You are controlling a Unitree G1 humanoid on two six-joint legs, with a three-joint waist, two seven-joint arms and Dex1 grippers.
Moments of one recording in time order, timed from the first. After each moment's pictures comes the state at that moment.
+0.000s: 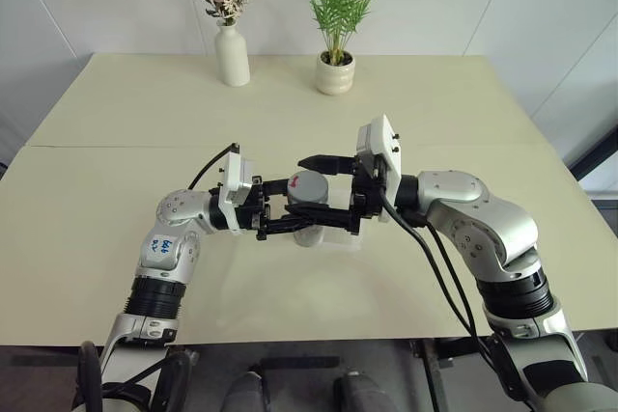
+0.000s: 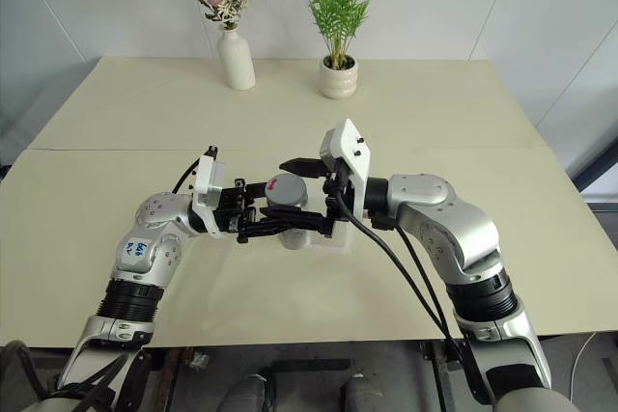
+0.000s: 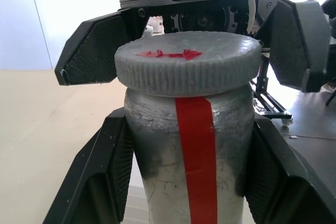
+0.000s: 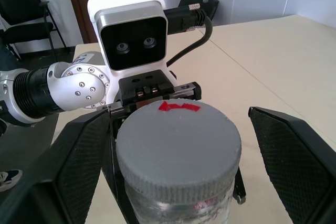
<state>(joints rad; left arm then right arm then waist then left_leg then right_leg) -0.63 0.39 -0.01 0.17 -0.47 0.12 -1.24 -0.75 -0.44 0.15 -0.26 0.59 0.70 0.86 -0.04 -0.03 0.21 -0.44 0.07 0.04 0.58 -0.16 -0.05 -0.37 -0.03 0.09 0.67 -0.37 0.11</state>
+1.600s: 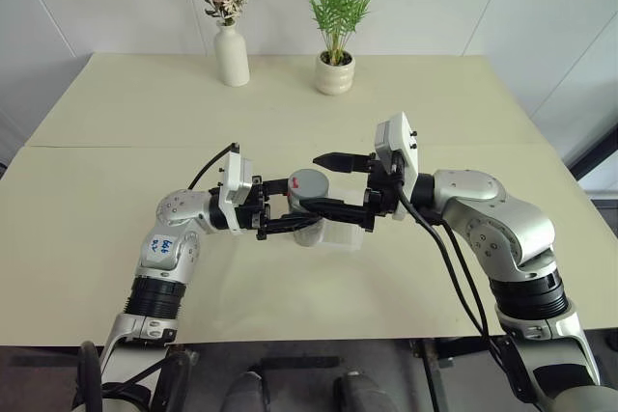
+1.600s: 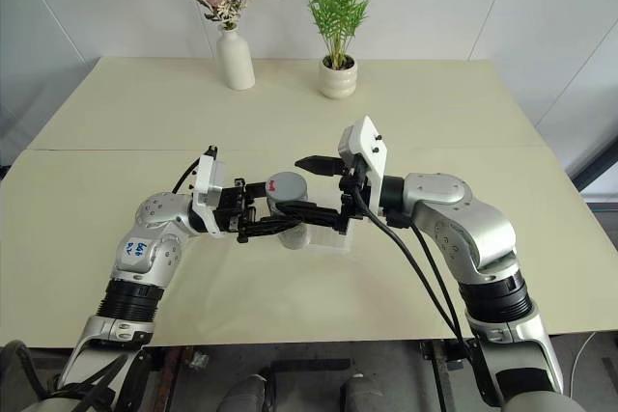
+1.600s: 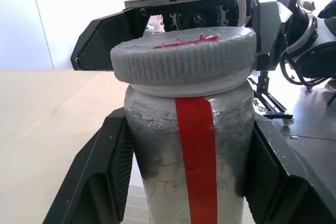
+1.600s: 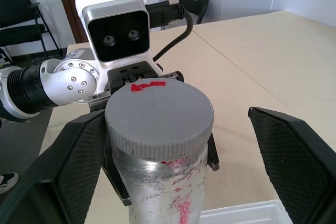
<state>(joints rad) -0.63 0.39 -0.01 0.18 -0.47 0.12 -1.23 -0.73 -0.48 0.10 -0.25 0.62 0.70 0.88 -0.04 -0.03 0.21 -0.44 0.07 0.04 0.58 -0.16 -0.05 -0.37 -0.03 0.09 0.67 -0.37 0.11</state>
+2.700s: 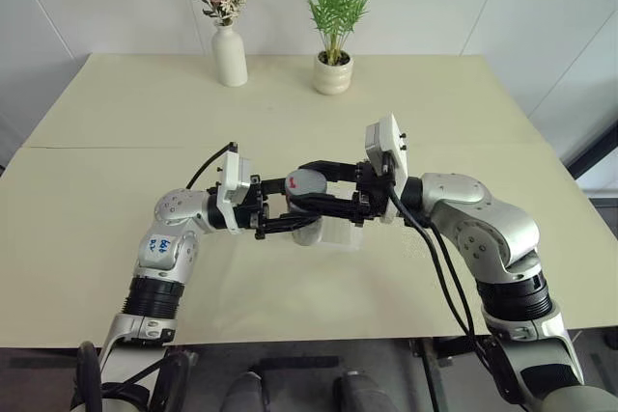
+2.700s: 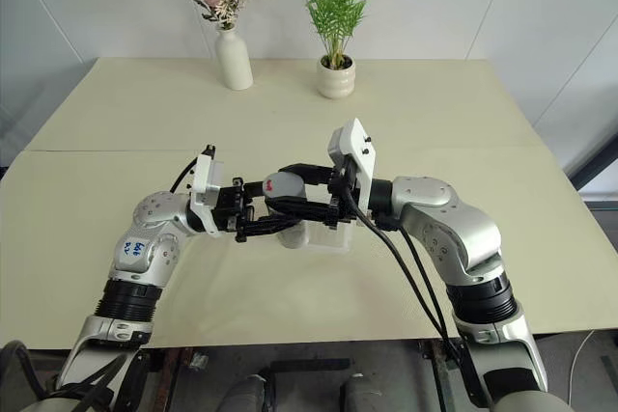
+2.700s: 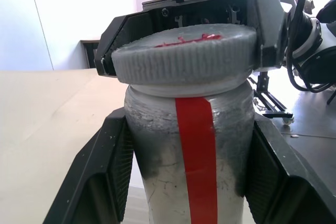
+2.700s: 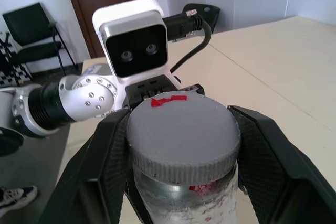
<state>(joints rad) -0.63 0.40 0.00 0.16 -0.48 0.12 -1.23 -0.74 -0.40 0.08 -0.25 0.68 0.74 0.86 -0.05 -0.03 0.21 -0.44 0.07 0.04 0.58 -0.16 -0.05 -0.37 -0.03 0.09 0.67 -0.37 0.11</state>
